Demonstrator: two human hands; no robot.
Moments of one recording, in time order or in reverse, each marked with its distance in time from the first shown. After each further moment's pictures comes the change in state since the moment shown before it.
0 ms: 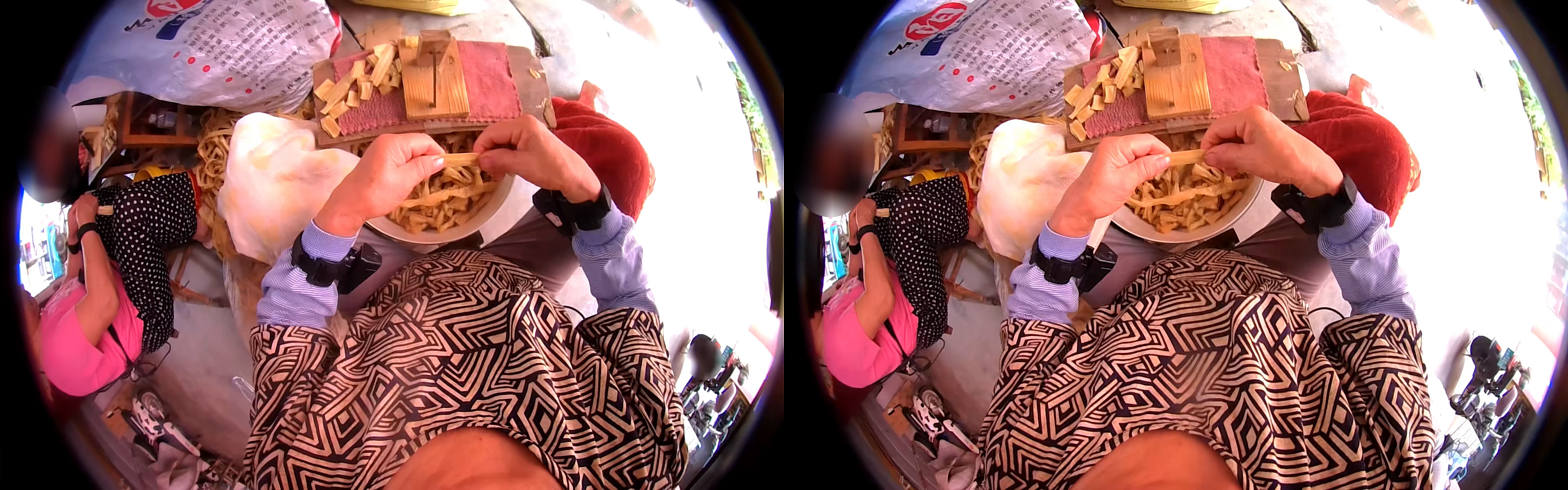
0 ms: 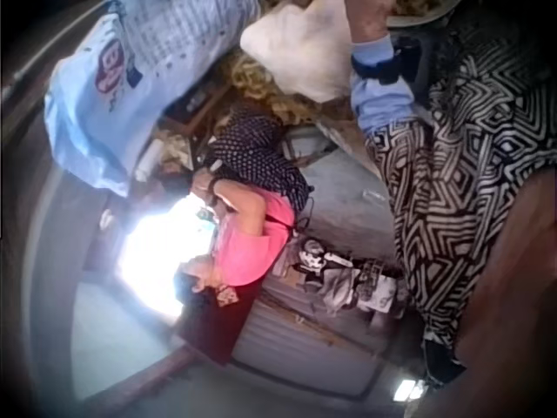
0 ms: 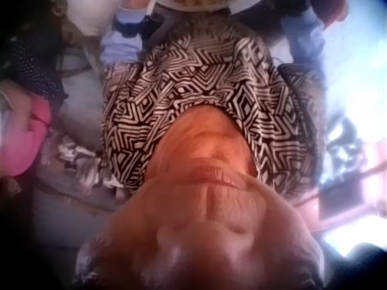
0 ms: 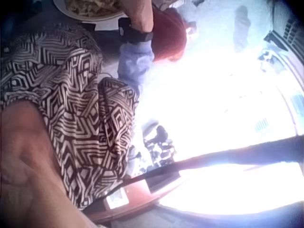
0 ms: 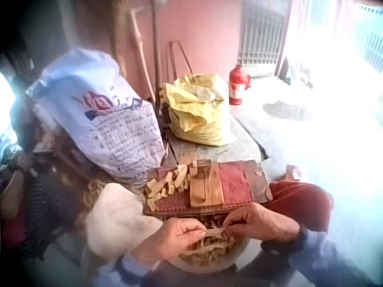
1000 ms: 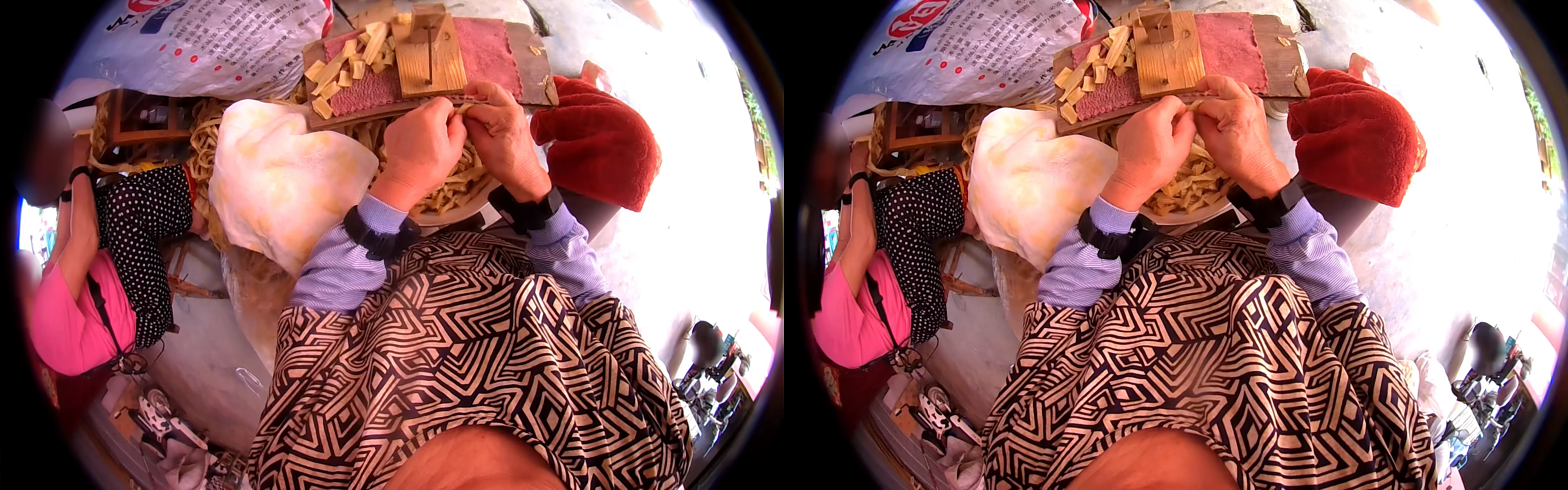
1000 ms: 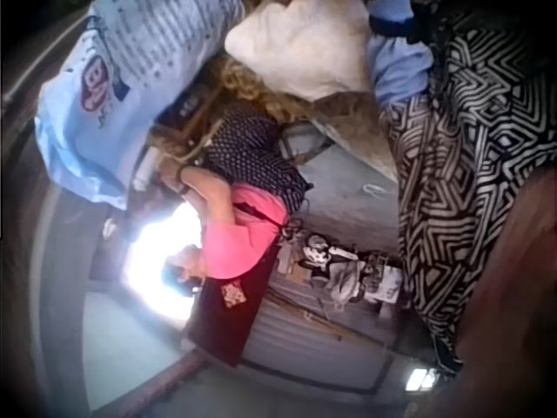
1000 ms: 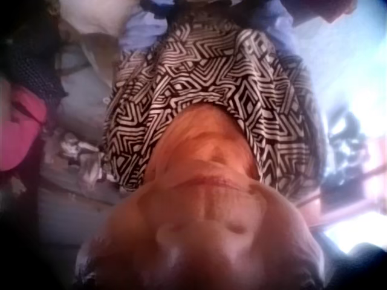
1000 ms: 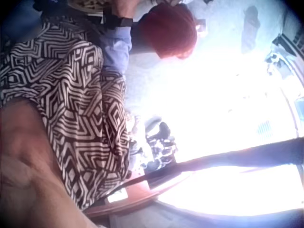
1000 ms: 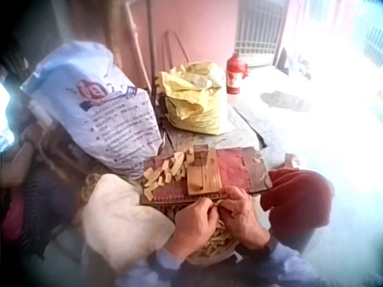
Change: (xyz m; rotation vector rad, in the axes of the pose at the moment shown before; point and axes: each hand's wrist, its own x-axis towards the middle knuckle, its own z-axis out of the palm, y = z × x) left_hand 0.034 -0.034 0.056 0.616 0.493 0.184; right_hand 0.025 0.056 0.060 -0.395 0.802 -0.382
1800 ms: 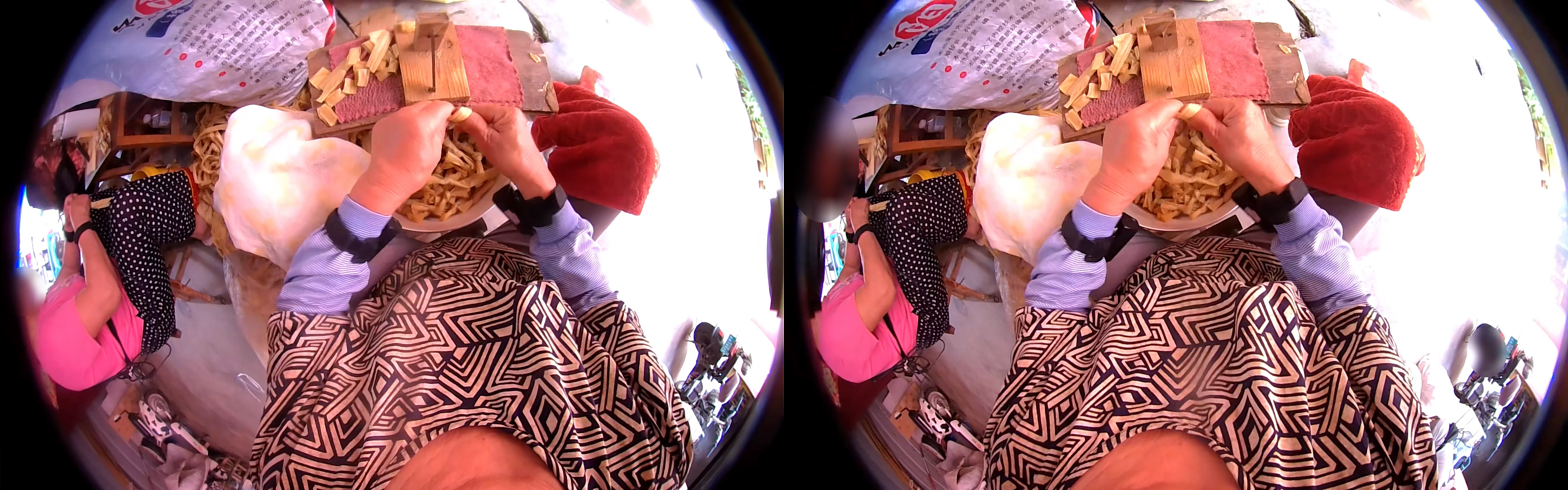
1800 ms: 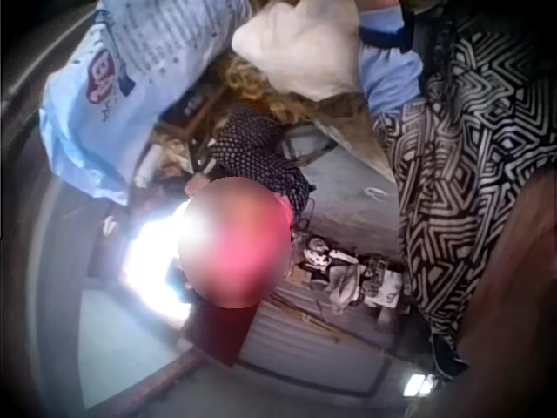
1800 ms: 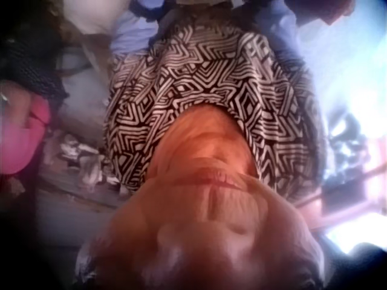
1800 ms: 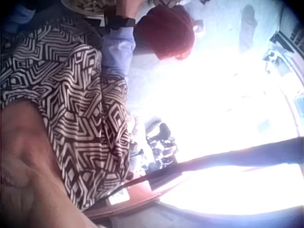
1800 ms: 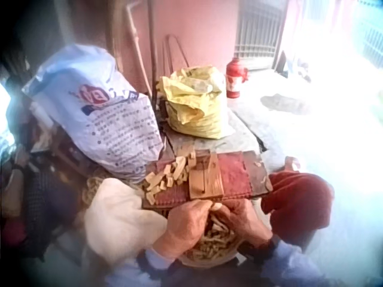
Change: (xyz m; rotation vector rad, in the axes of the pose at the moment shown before) left_hand 0.009 0.001 -0.037 -0.011 -0.116 0.188; right_hand 0.008 -0.002 -0.001 0.294 -0.199 0.474
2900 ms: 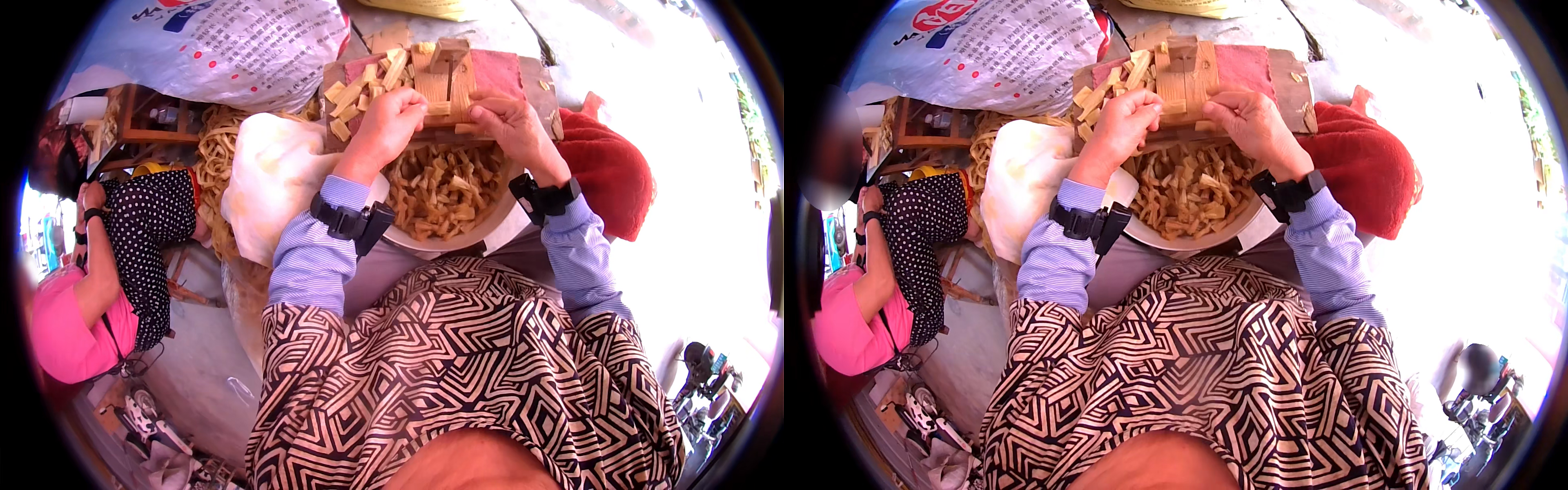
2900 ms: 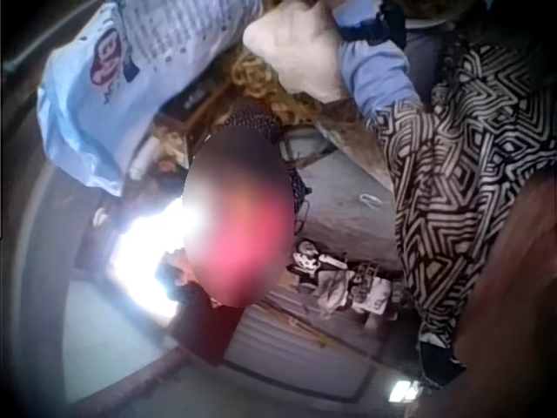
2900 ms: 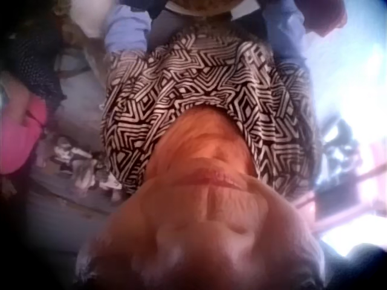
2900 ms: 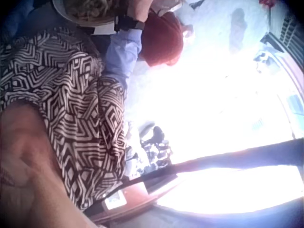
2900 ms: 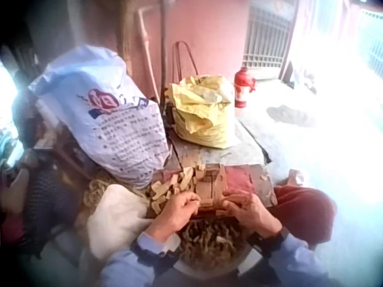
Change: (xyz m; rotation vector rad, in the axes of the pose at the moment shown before) left_hand 0.032 -0.061 -0.019 -0.468 -0.075 -0.443; right_hand 0.049 0.004 -0.019 -0.040 -0.058 -0.217
